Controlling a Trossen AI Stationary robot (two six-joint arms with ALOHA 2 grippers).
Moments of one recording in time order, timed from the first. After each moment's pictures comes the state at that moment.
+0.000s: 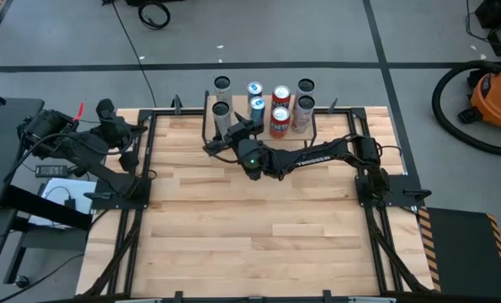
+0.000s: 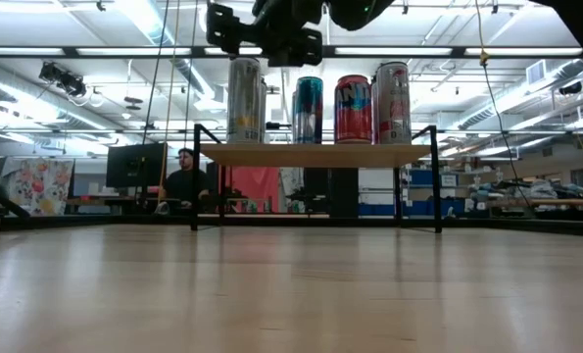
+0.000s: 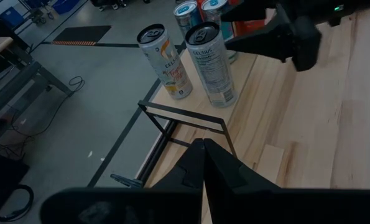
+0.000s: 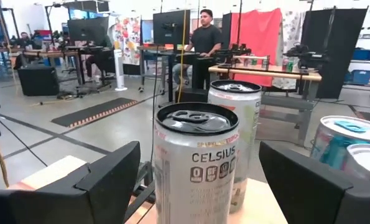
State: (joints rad) left arm -0.42 0.82 1.50 -1.57 -0.89 -0.40; right arm 0.01 2.06 1.61 0.51 1.11 -0.03
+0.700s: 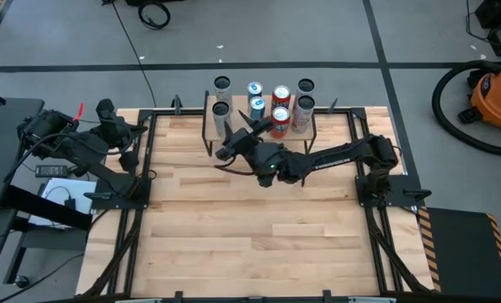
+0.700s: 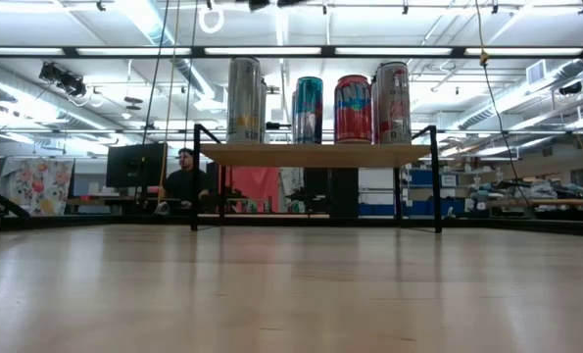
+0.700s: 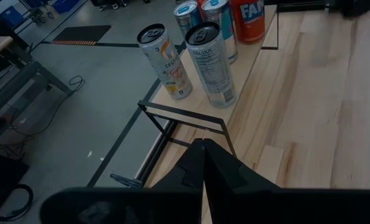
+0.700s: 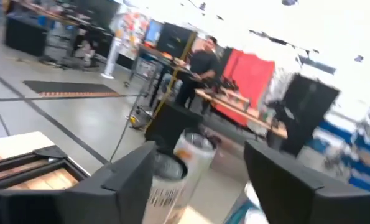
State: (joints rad) left arm -0.42 0.82 1.50 -1.57 -0.89 -0.41; right arm 0.11 1.92 1.61 0.51 1.18 -0.54
